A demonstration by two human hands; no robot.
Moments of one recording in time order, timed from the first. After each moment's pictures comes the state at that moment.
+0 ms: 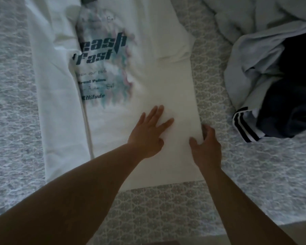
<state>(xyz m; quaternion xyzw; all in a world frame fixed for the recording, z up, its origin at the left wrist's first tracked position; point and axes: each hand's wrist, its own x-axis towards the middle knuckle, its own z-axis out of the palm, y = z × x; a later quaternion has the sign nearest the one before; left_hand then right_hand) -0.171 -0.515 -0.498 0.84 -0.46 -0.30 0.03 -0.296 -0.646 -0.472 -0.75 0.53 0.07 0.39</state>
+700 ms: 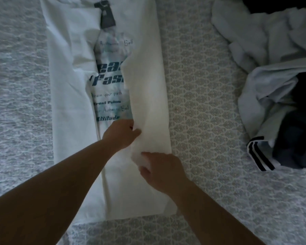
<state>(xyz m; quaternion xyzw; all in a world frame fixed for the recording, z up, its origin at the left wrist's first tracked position) -0.063 -0.473 -0.476 0.91 -0.14 -0.37 0.14 -0.208 -0.563 -0.452 -0.93 0.10 0.24 0.27</state>
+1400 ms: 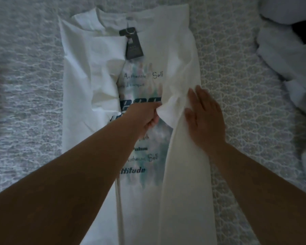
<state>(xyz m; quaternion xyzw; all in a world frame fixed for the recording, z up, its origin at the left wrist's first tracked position) 0.087 -0.534 -0.476 0.64 0.27 -0.42 0.59 -0.015 -0.669 -0.518 -0.96 0.19 -0.01 0.19</state>
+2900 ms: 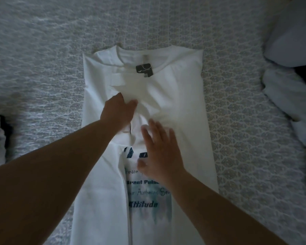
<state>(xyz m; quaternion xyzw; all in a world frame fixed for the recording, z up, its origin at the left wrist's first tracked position) 0.194 -0.484 -0.467 0.94 -0.02 -0.19 0.30 0.048 -0.567 -0.497 -0.98 0.02 0.12 0.15</state>
